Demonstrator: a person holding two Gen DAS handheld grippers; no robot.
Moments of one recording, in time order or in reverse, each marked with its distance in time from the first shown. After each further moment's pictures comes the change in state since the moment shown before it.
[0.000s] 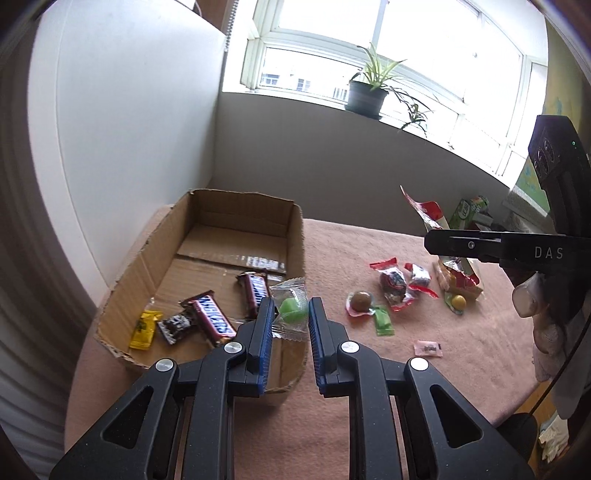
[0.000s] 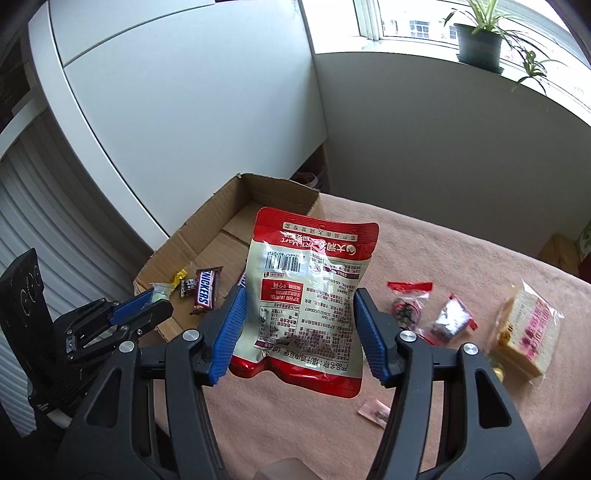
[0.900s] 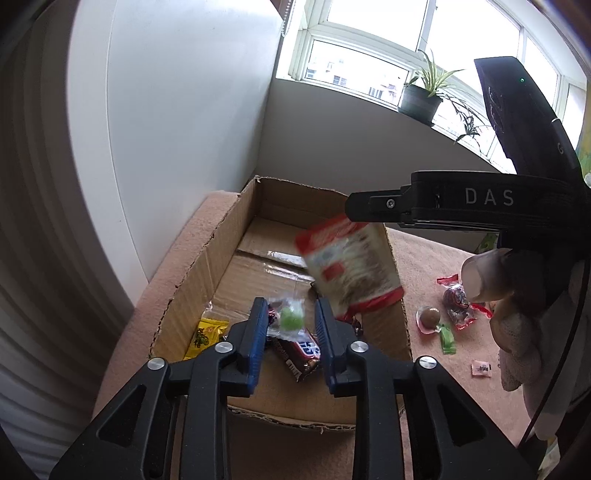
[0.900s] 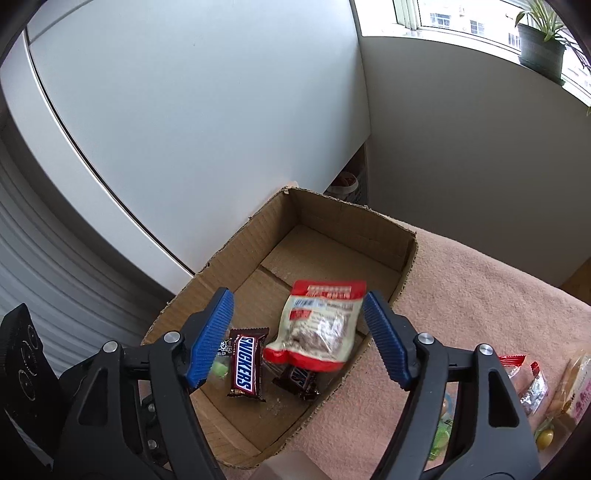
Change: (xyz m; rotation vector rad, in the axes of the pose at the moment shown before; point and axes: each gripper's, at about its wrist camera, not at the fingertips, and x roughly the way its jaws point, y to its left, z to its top) left arm 0.027 0.061 0.006 -0.094 0.026 0.088; right arm 0.080 0.058 0.049 -0.024 0.040 0.053
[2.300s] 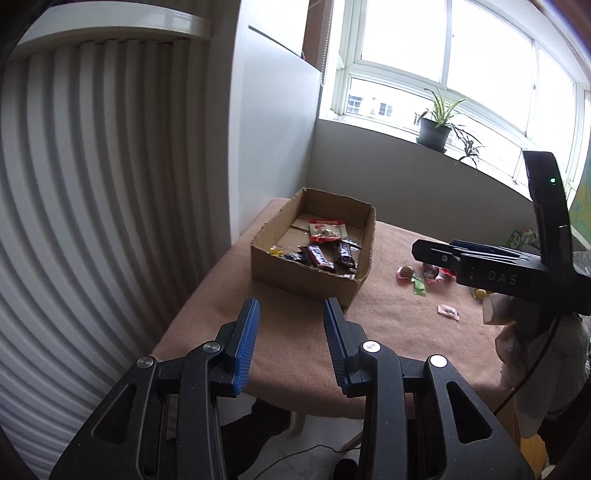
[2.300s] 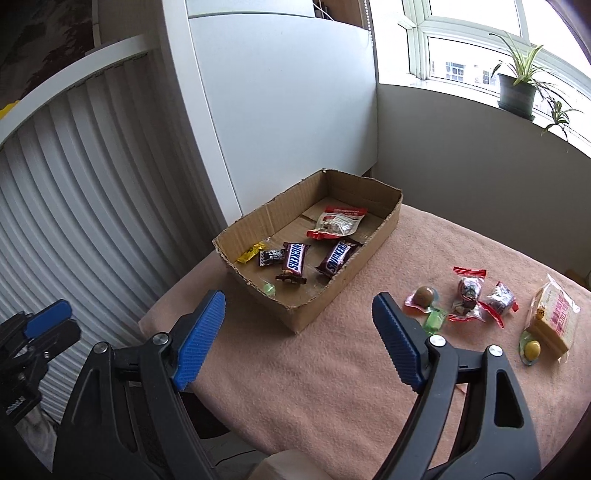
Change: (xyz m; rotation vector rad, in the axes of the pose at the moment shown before) left arm -0.197 -0.034 -0.096 -0.063 -0.129 0.224; right arm -0.105 0.061 -0.136 -0.124 -0.145 -0.002
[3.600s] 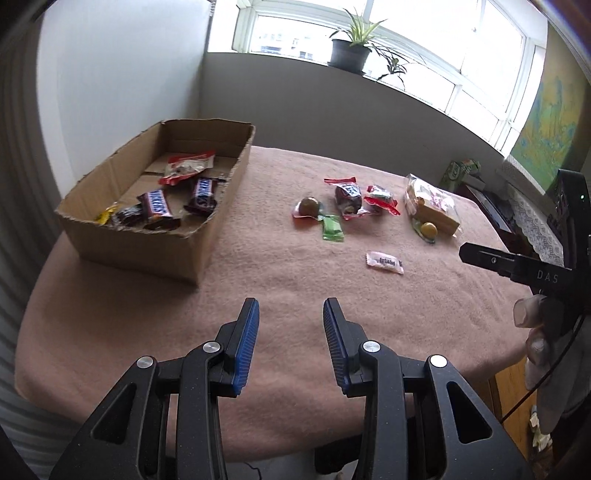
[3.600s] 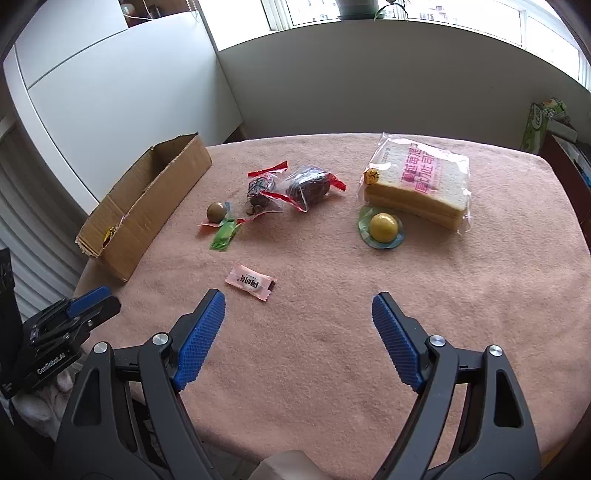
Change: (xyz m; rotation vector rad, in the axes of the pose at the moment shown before) left arm 0.137 -0.124 -0.024 0.171 0.227 -0.330; right arm -0.037 -0.212 -0.104 0.353 0.089 -0.185
